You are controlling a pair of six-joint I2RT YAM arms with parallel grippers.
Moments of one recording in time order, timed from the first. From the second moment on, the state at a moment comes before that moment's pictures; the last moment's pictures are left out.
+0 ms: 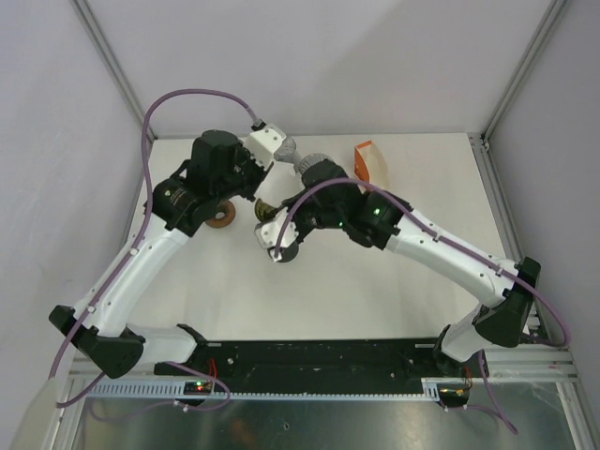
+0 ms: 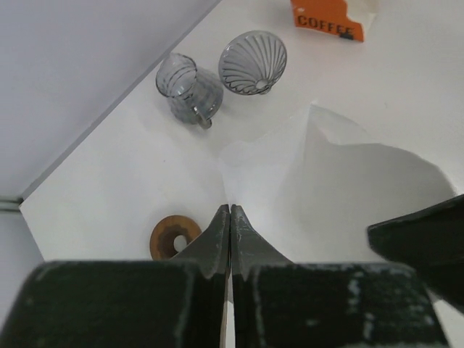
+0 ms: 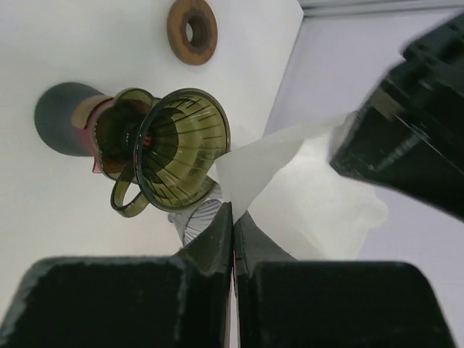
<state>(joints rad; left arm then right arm) -0.60 1.27 1.54 -0.73 -0.05 0.30 1.01 1.54 1.61 -0.60 -0.07 -1.33</state>
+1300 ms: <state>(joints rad) -0.51 1.39 1.42 -0.74 0.03 0.33 0.88 1.70 1.66 -0.65 -0.41 -1.19</state>
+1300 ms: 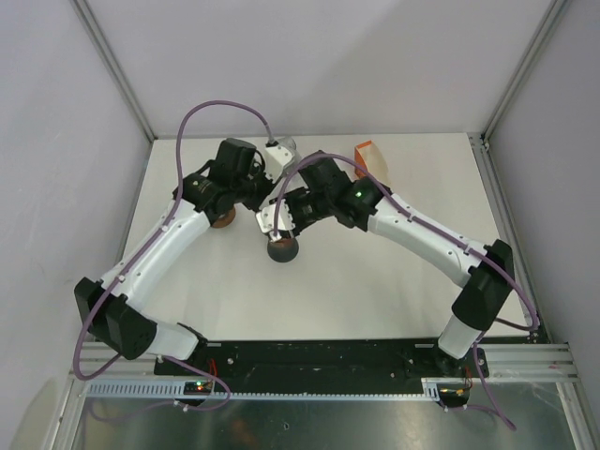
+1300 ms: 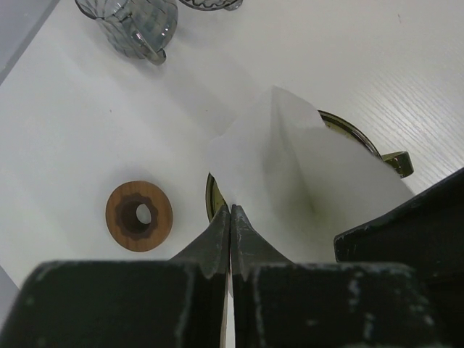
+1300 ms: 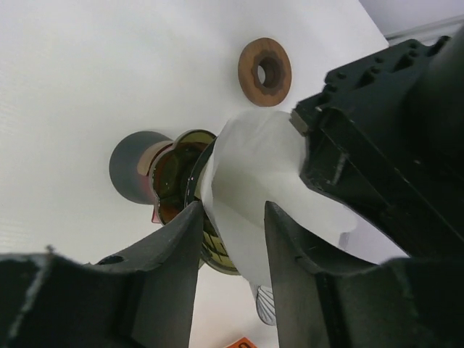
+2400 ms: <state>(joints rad) -0.50 1.41 1.45 -0.74 0.03 0.34 0.75 1.49 1.52 -0.40 -0.65 -0.79</state>
